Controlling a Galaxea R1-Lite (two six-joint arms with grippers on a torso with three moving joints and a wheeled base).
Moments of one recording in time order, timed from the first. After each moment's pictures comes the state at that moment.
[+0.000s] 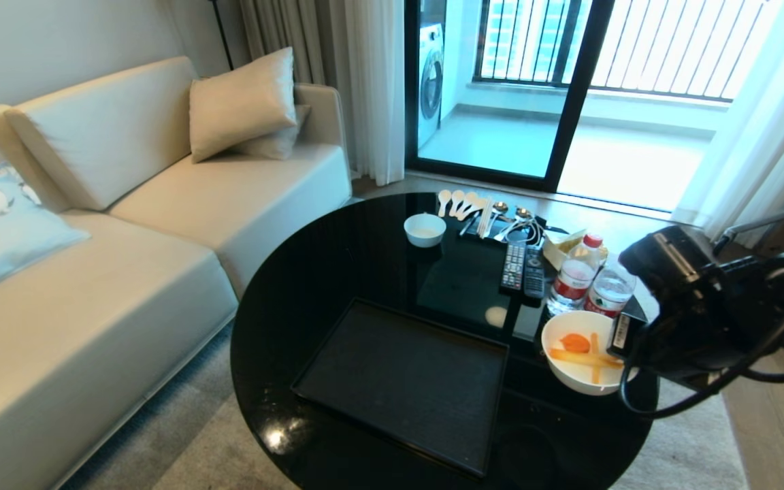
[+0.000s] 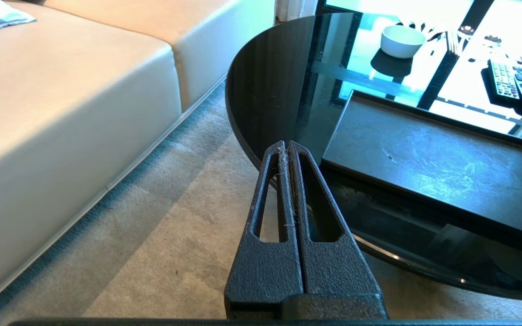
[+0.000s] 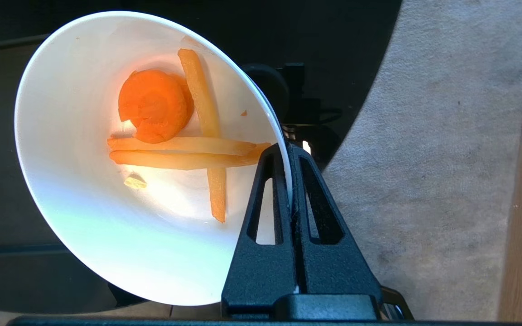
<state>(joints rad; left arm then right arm) 0.00 0.00 0.00 -0.01 0.01 -0.09 0.32 1.71 -0.98 0.33 -0.28 0.76</state>
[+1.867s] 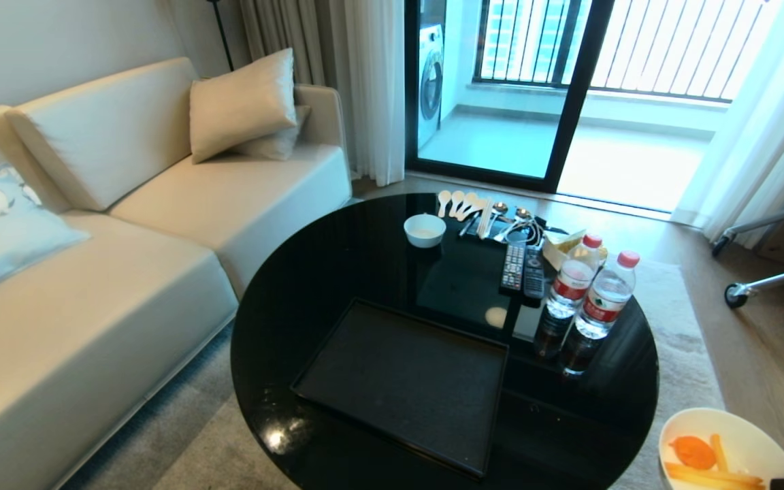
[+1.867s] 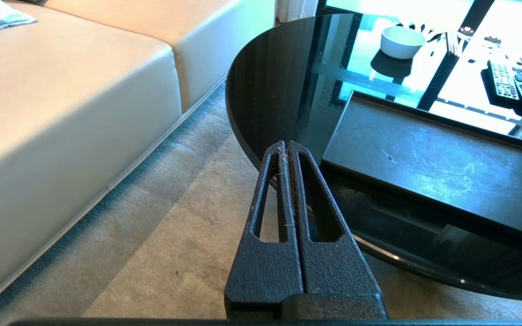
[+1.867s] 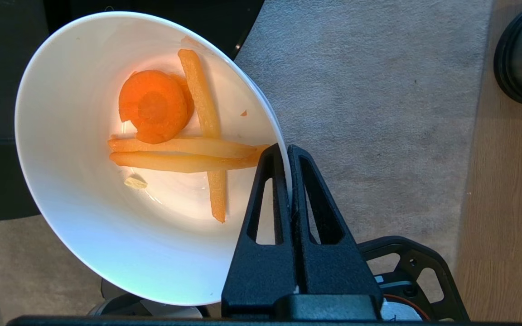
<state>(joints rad) 0.00 0.00 0.00 -0.01 0.01 -0.09 0.22 1.07 -0.46 0.35 -0.21 0.59</state>
